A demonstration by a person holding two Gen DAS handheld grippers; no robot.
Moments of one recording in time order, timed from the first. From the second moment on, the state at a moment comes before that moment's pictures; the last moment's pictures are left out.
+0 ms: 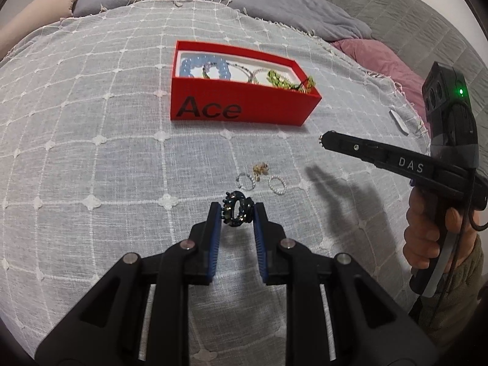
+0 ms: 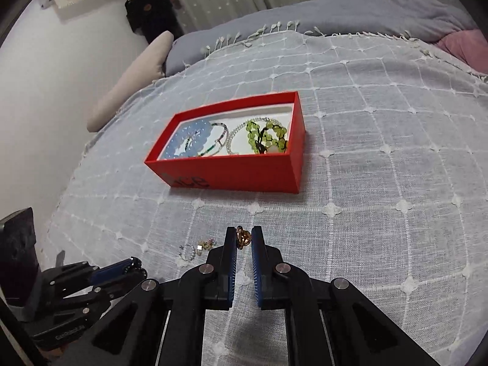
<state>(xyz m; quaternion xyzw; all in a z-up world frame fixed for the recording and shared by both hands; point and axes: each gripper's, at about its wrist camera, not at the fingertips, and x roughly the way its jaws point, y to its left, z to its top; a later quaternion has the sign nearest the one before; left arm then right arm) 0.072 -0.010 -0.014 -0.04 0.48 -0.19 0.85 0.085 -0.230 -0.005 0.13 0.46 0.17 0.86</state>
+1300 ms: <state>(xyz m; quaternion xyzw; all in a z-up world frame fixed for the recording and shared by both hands) 0.152 -0.024 0.034 -0.02 0.36 -0.20 0.91 0.143 -0.232 0.039 0.20 0.41 0.21 0.87</state>
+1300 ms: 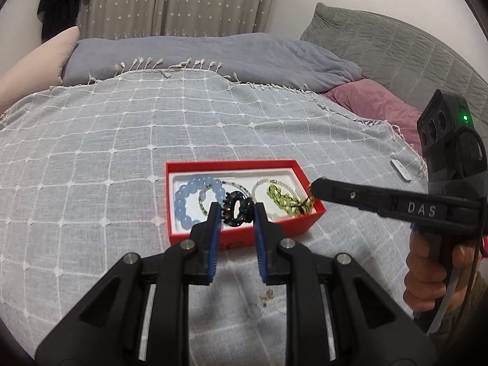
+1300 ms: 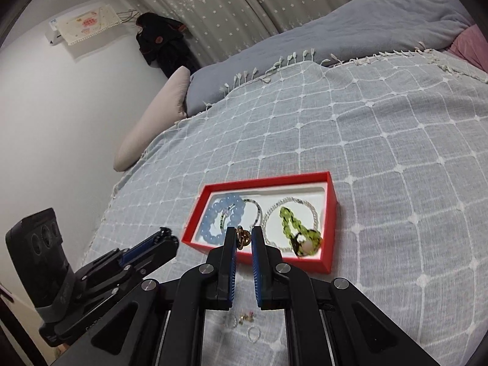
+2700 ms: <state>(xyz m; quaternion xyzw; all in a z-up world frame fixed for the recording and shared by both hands) 0.117 -0.002 -0.010 -0.04 0.46 -0.18 0.87 0.099 -0.243 0.030 0.15 0.44 0.15 0.87</state>
